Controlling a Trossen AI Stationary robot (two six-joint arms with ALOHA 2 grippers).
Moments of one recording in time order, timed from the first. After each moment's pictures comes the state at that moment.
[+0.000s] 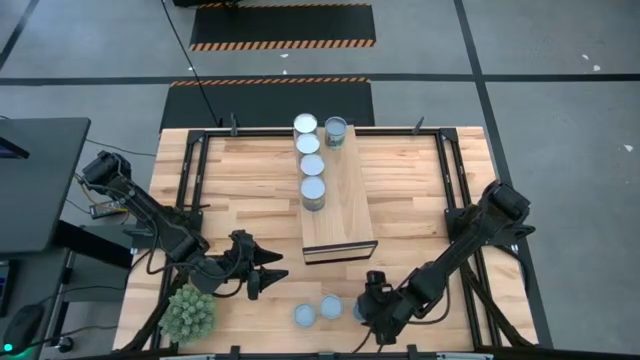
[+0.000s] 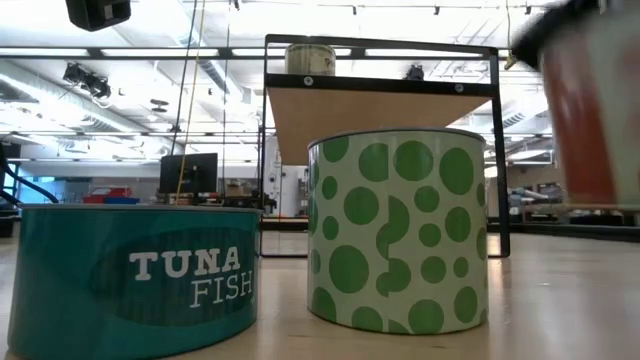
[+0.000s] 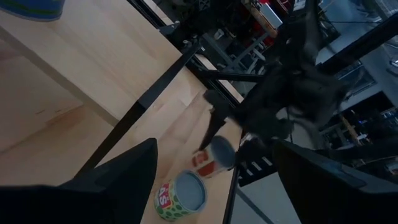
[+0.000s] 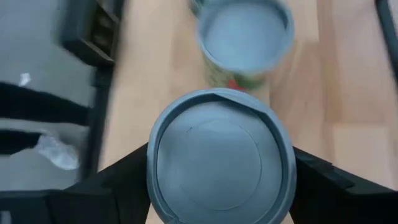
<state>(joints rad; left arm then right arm) -0.73 1.26 0.79 0.09 -0.80 -1.10 0.74 1.82 1.17 -0.38 0.27 0.64</state>
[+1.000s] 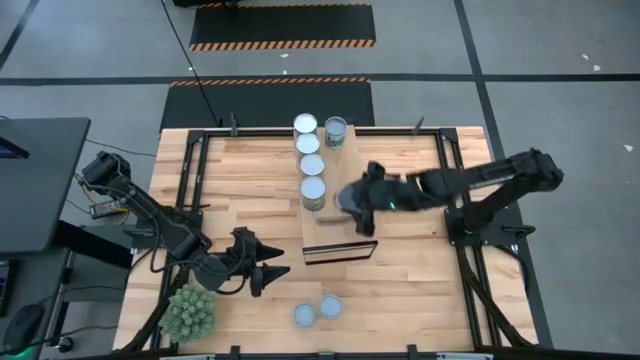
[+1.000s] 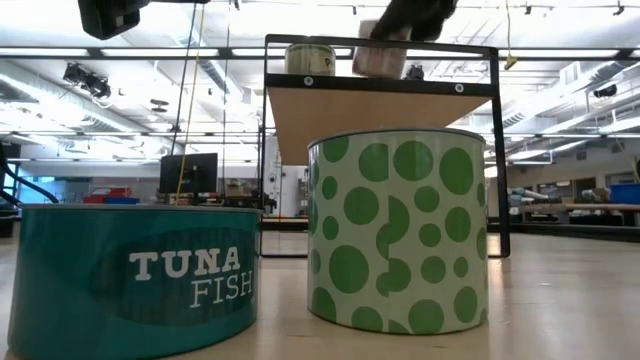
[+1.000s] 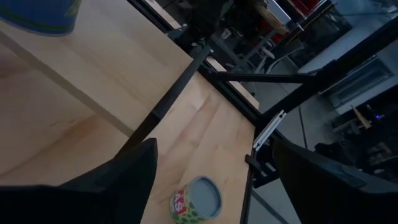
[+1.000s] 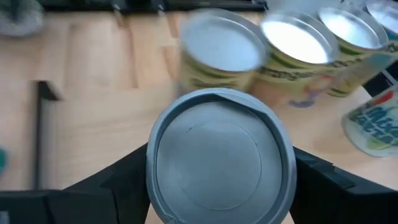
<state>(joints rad) -0.70 1.26 0.79 0.07 -0.79 -1.05 0.17 1.37 1.22 -0.56 0.41 0.15</state>
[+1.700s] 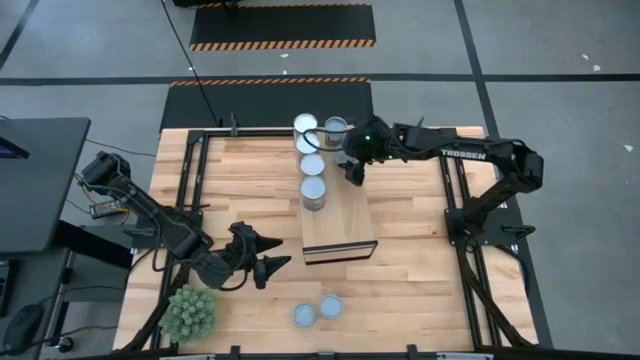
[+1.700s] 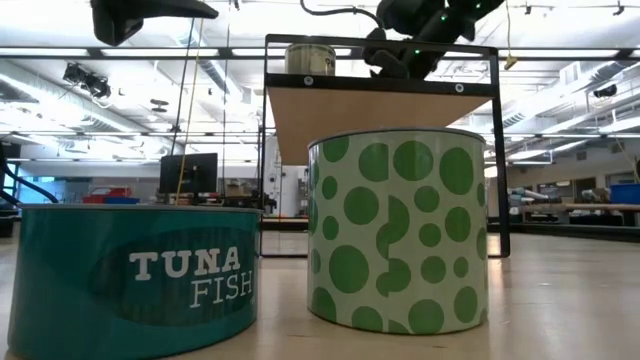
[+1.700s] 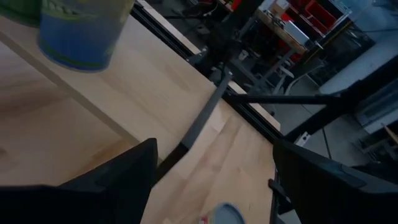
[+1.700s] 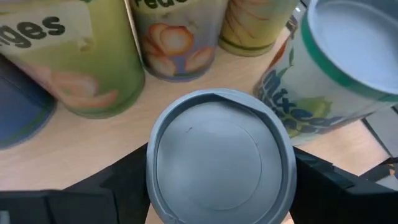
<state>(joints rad) -0.68 1.26 0.79 0.05 -0.90 -1.02 -0.36 1.51 1.22 -0.48 0.04 -0.07</state>
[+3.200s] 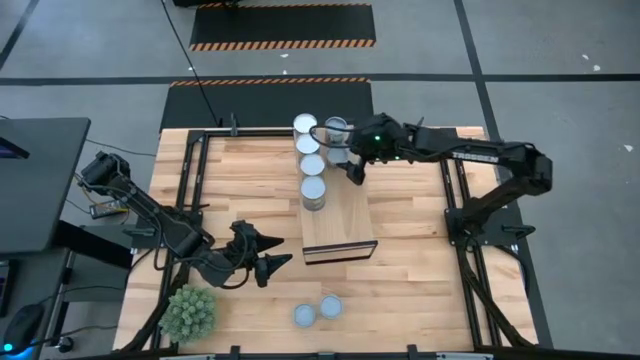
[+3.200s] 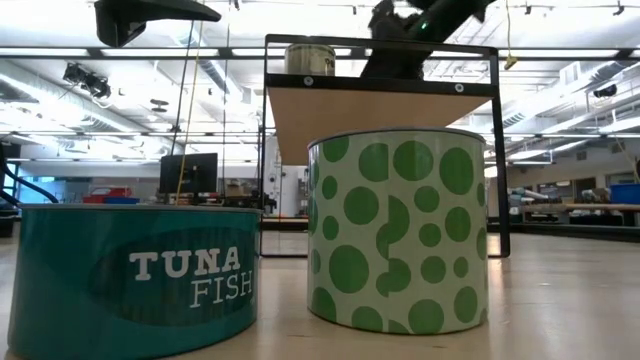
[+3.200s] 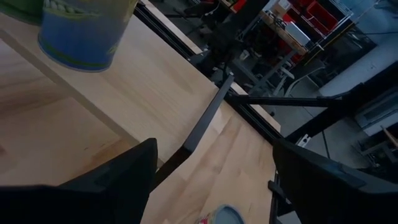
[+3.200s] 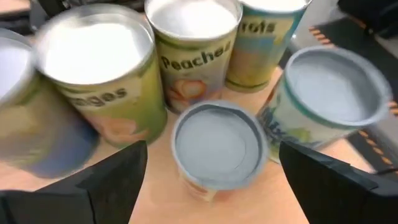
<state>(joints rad) -0.67 1.26 0.79 0.05 -0.88 -1.03 -0.33 1.43 1.22 -0.43 0.06 0.00</state>
